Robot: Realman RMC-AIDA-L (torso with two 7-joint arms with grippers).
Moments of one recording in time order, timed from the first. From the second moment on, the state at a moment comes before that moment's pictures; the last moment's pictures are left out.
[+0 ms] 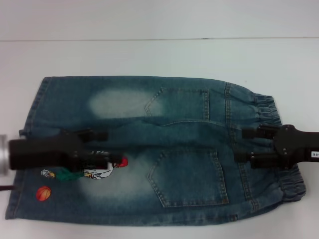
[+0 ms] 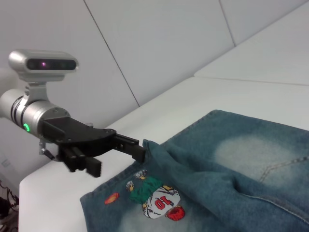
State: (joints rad) left arm -0.47 -2.09 0.62 0.71 2.11 1.69 -1.57; right arm 0.49 2.06 -0.52 -0.67 -2.18 -1.73 1.49
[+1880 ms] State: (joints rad) left arm -0.47 -2.02 0.44 1.04 2.76 1.87 -1.88; right arm 0.48 2.06 -0.52 -0.67 -2.11 -1.71 1.49
